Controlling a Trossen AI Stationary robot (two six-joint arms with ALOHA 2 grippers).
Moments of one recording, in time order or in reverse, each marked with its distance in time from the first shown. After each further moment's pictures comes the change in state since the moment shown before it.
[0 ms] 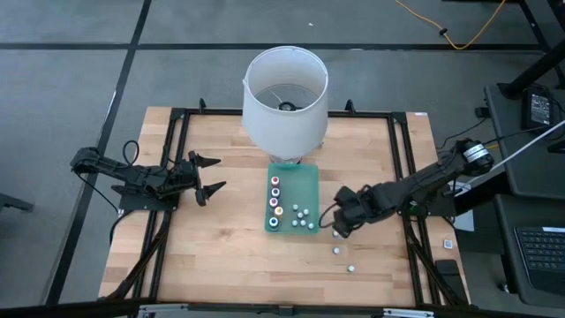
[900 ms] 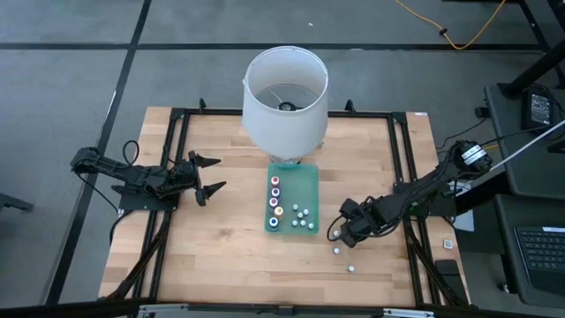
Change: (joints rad) left arm 0.000 0.000 0.000 0.000 0.000 0.000; right arm 0.111 0.028 -0.228 0.238 -0.035 0.081
